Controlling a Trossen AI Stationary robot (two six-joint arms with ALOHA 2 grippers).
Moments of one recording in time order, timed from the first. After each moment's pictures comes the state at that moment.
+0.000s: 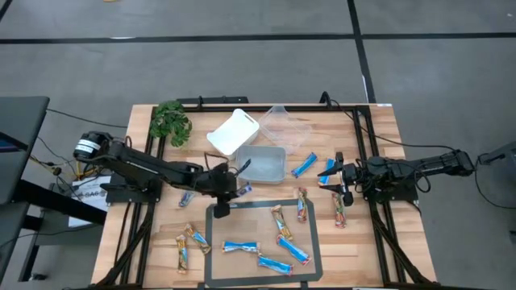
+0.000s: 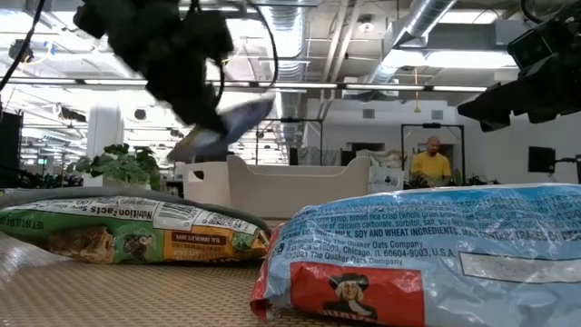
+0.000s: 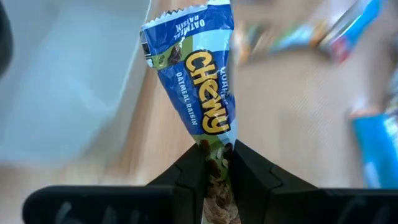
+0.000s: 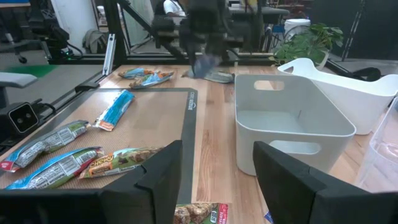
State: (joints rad) left arm -0.17 1.41 0.75 -0.08 -0.09 -0.22; right arm 0.13 0.20 0.01 0.01 0.03 -0.02
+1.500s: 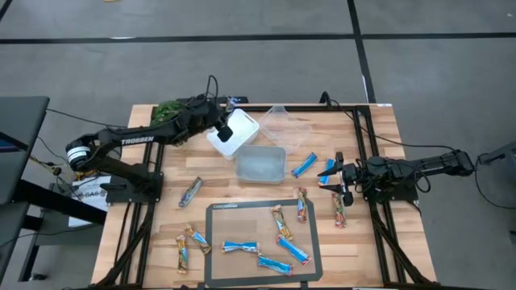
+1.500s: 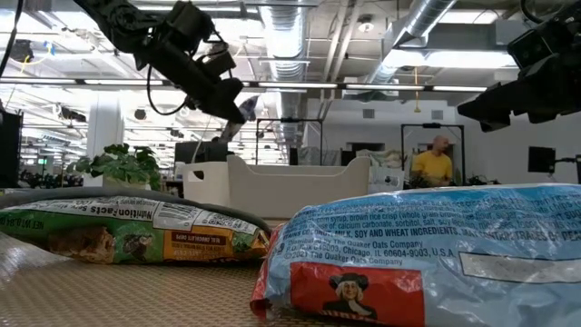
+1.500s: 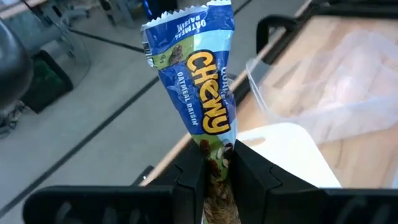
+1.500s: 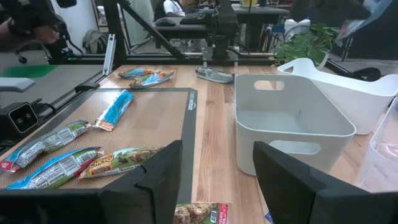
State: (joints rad) left arm 0.54 1.32 0.75 0.15 -0.22 0.14; right arm 0.13 0.20 0.01 0.02 0.03 -0.02
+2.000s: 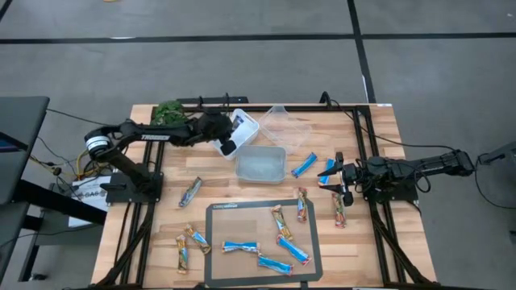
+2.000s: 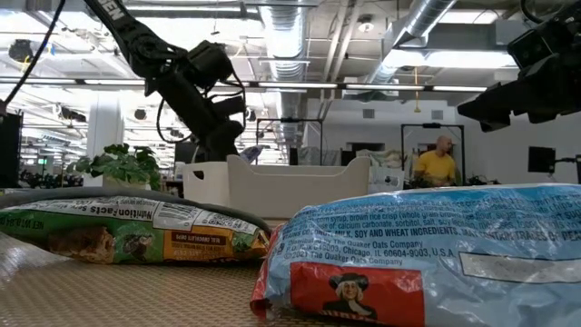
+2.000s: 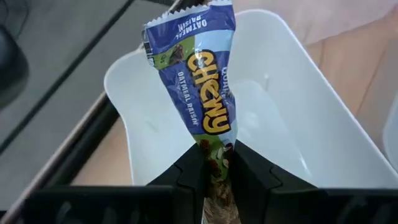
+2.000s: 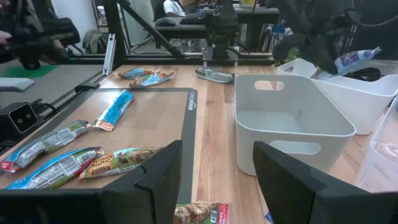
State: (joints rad) left arm 0.52 1.53 0.75 0.07 -0.15 0.12; right arm 0.13 0.20 0.01 0.01 0.03 -0.02
